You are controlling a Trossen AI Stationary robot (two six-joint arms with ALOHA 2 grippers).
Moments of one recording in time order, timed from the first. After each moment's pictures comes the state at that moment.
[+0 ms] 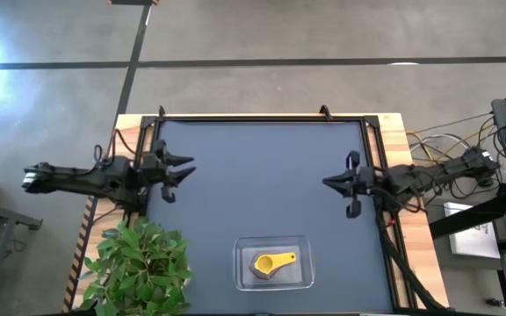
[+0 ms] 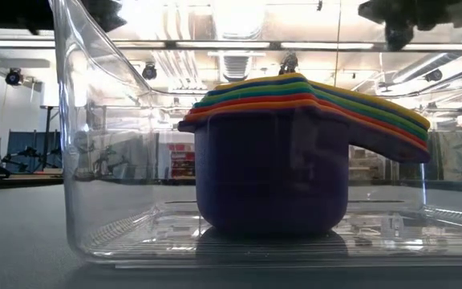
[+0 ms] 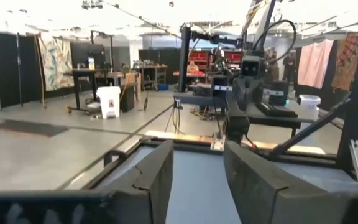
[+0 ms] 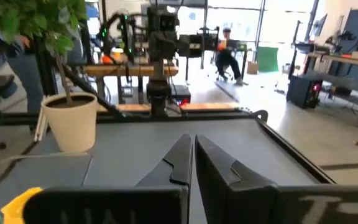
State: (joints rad) left arm -0.06 0.42 0.32 0.23 -0.31 0.02; right arm 0.28 0.49 0.37 0.16 0.36 -0.03
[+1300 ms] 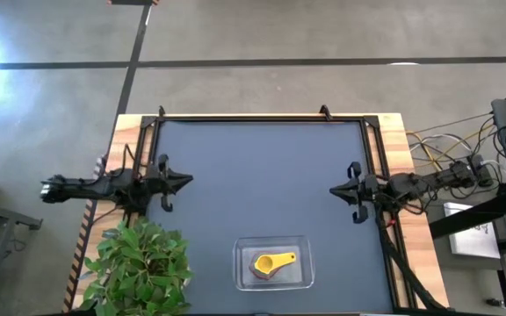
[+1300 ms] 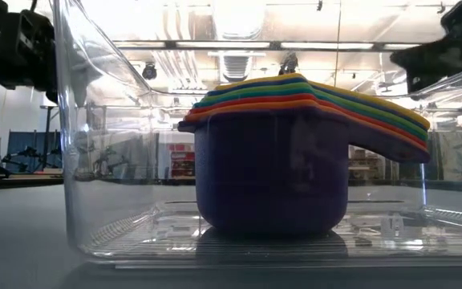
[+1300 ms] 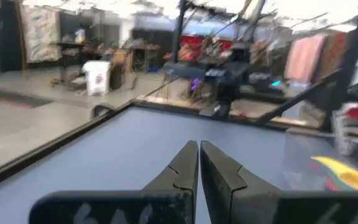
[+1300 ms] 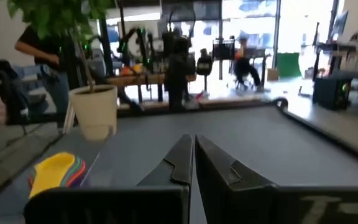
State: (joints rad) left arm -0.06 0.00 0.02 0.02 -0.28 -0.10; right arm 0.28 0.00 0.02 0.06 0.28 0.04
